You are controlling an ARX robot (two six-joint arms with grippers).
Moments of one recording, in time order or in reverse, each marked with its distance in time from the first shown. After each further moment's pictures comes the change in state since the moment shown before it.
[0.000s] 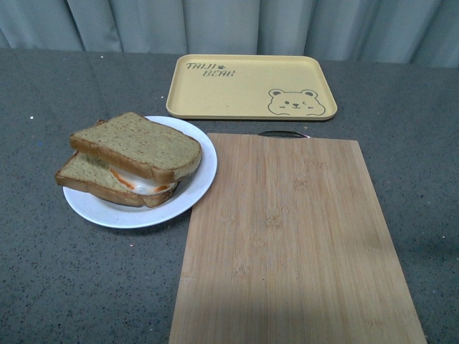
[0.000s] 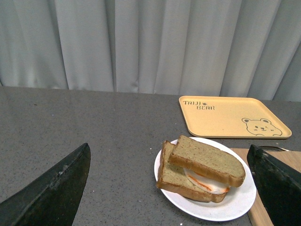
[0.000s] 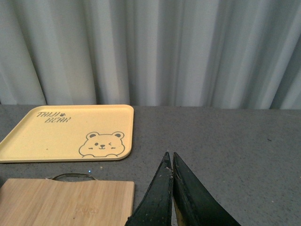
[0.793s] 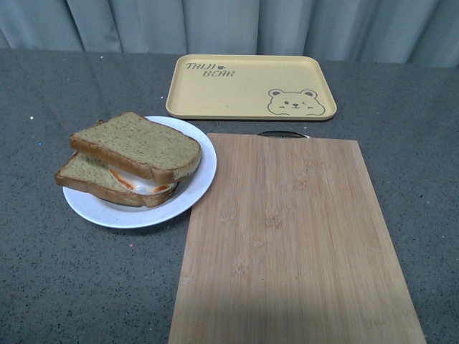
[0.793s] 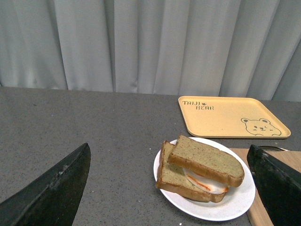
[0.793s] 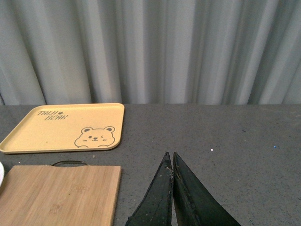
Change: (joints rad) left arm 0.000 0.000 0.000 0.000 0.000 0.000; right arm -0.188 -0.731 -0.138 -0.586 -0.179 0.000
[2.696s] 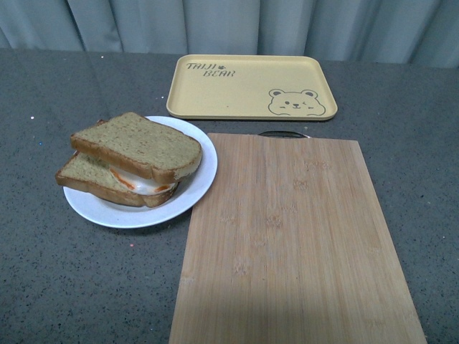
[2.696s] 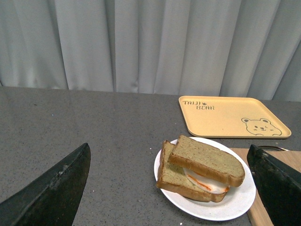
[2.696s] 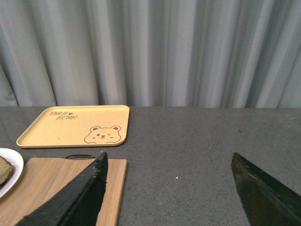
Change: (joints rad) left arm 0.000 0.000 0.000 0.000 0.000 0.000; right arm 0.000 -0.676 -0.003 -0.657 -0.003 -0.002
